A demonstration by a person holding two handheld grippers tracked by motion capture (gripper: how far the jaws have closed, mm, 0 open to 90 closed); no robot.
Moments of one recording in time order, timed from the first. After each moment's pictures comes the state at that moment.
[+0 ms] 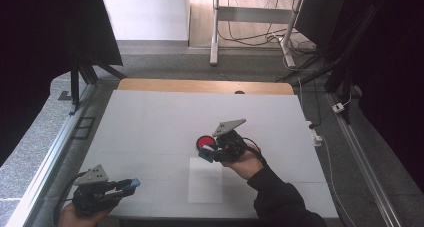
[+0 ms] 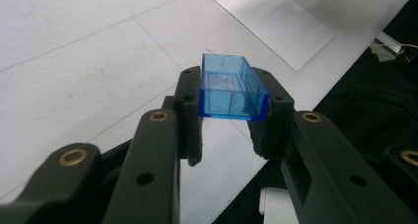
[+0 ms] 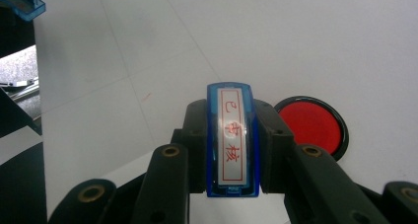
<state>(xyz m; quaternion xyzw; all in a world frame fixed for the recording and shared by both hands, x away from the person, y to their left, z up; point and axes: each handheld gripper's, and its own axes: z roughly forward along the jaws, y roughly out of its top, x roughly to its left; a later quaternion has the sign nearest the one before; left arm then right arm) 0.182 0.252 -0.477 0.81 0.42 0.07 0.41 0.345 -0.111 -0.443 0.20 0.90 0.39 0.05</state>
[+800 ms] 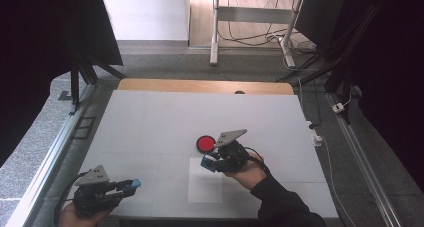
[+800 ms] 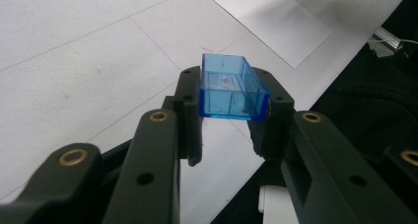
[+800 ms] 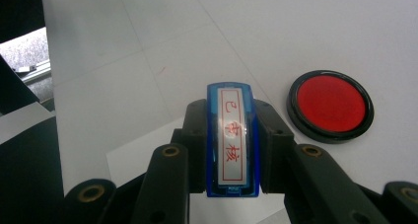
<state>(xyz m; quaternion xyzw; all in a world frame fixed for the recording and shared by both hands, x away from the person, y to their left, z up) 0.182 0.251 -0.477 0.81 0.41 0.06 0.41 0.324 -0.118 -0.455 0.19 0.91 0.38 0.05</state>
